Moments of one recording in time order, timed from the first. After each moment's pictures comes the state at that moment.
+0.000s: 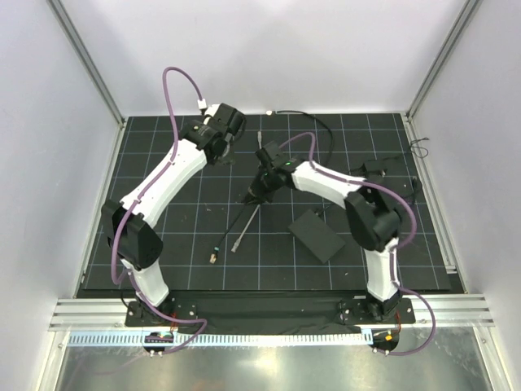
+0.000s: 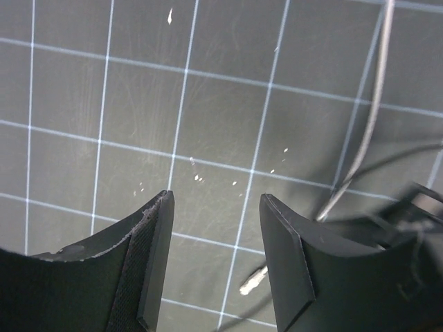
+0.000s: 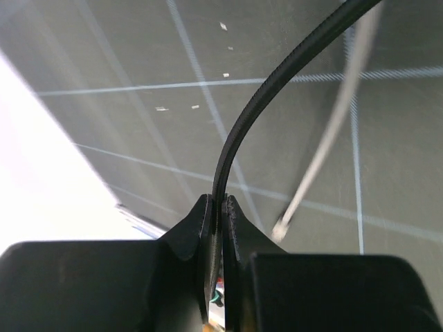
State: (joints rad) left arm -0.56 1.78 1.83 -1.07 -0.51 -0.55; right arm 0.67 1.96 1.50 -0.50 -0.26 1.18
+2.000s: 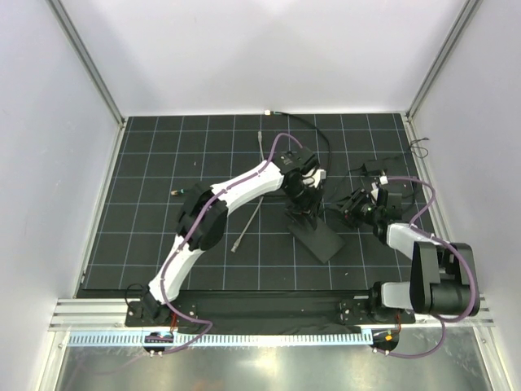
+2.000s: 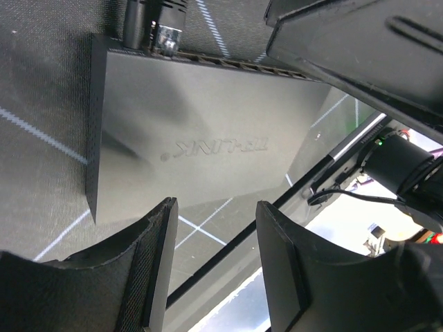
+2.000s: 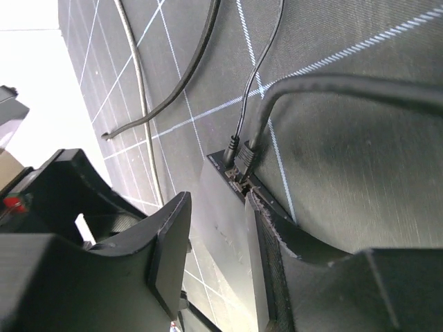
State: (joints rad) left arm -0.86 2.31 2.04 -0.96 0.48 -0.44; right arm -0.07 1.31 0.42 0.19 -0.57 0.87
